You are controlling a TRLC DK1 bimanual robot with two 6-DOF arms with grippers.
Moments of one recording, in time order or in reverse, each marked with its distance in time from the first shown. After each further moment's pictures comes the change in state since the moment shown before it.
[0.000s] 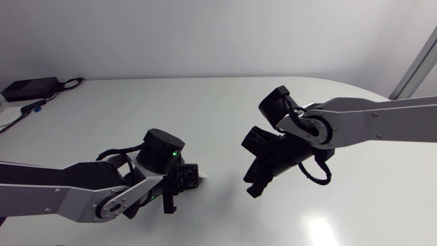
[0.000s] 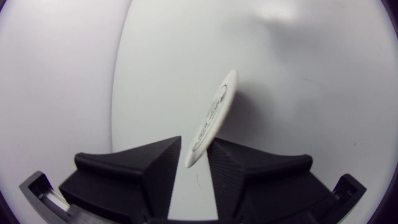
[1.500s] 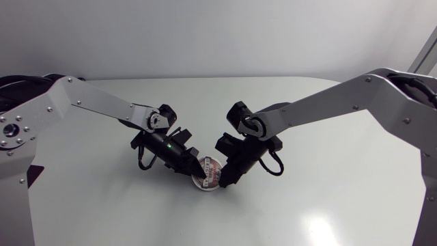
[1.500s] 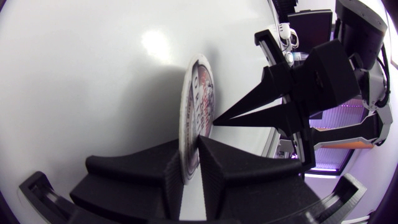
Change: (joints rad) left arm 0.426 0.639 0.673 -0.755 1.203 -0.839; right arm 0.021 0.468 0.300 -0.022 -0.168 0.019
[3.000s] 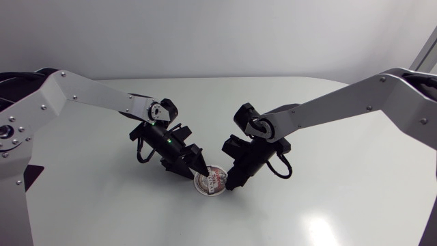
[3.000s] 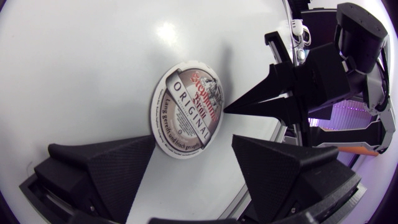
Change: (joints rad) left arm -0.008 -0.014 0.072 -0.158 -0.092 0.004; right arm -0.029 -0.044 -0.061 -0.003 0.004 0.000
